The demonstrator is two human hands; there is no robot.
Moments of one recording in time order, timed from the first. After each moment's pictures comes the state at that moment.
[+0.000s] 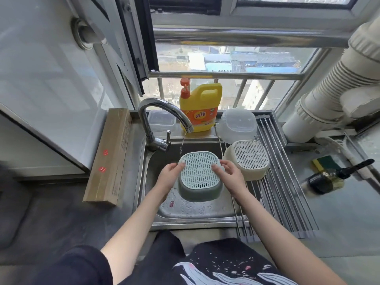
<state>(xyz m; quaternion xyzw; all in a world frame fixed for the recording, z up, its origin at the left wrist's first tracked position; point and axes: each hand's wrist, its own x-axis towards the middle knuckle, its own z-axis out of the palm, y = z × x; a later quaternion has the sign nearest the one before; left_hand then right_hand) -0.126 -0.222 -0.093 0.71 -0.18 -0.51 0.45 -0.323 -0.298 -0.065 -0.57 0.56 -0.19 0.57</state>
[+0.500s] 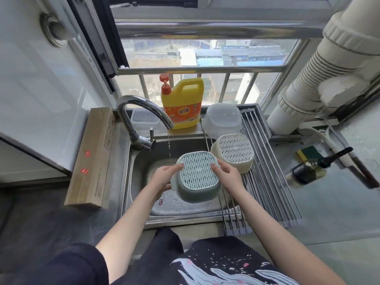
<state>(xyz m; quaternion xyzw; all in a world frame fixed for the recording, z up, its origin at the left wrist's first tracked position) -0.157 -0.235 -0.090 0.70 -0.17 -0.58 0.39 -0.362 -0.303 -0.069 -0.56 0.56 -0.21 0.58</state>
